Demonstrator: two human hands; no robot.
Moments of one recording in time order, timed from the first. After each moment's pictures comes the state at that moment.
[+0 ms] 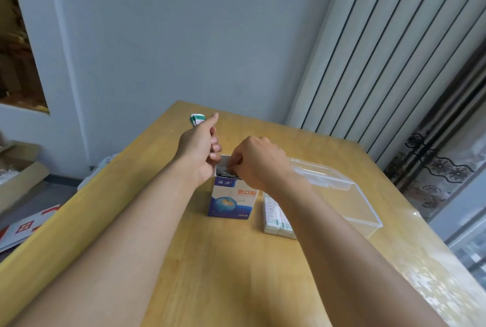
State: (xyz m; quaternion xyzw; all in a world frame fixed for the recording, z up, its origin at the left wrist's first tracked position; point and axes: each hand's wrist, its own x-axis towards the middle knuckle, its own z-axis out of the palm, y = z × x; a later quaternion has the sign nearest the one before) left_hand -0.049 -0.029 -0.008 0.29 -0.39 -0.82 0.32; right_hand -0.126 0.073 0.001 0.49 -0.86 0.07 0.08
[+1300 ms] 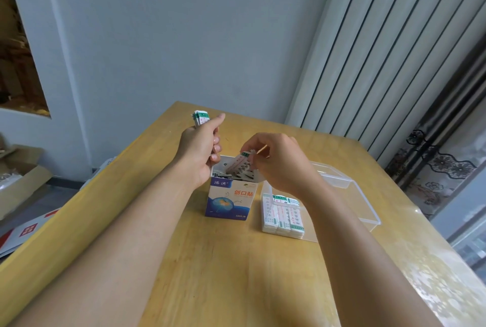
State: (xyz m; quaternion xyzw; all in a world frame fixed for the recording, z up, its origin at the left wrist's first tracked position) left_hand -0.047 -0.019 -0.006 0.28 -0.46 -0.77 0.33; right_hand -0.141 0.115 0.012 0.49 -0.82 0.29 0.00
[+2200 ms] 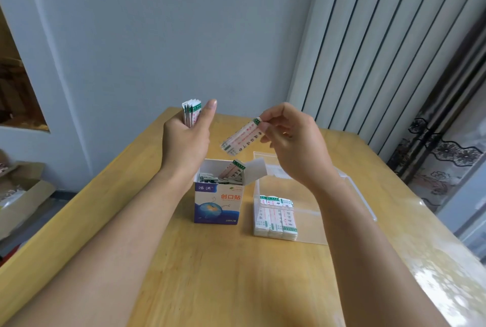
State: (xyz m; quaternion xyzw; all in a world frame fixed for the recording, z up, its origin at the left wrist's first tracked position) left_hand -0.052 -0.003 0.007 0.26 -0.62 -0.57 0.47; right_hand -0.158 0.142 0.033 0.47 -0.72 0.52 0.05
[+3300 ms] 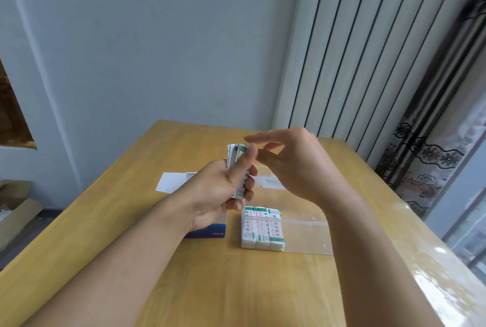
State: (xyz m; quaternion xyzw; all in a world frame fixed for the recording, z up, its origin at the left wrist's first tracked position) left_hand -0.048 0.055 0.012 0.14 -0.66 -0.74 0.09; right_hand -0.148 0.179 0.055 0.47 -0.81 0.34 0.07
